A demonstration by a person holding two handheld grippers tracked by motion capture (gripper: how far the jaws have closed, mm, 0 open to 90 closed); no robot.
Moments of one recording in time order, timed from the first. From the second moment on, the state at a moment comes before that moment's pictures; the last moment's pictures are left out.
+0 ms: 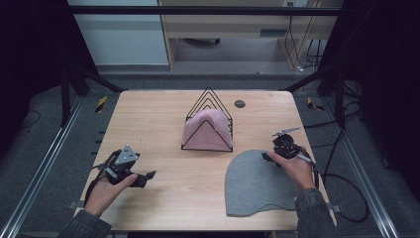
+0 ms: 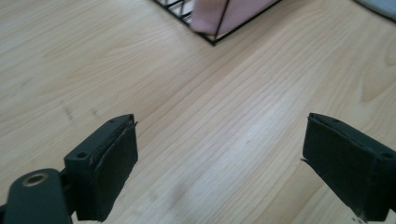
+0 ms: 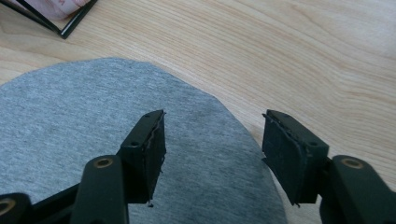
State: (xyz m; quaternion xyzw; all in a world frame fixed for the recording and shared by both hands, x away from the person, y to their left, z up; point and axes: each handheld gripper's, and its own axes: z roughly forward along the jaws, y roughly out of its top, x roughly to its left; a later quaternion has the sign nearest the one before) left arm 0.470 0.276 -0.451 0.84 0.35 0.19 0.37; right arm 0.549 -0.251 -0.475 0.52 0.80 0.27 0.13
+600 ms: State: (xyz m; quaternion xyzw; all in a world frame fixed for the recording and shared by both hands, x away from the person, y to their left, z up) left arm 0.473 0.283 -0.457 0.83 0.36 0.18 0.38; right arm 0.547 -0.239 -0.480 0.49 0.82 0.25 0.14
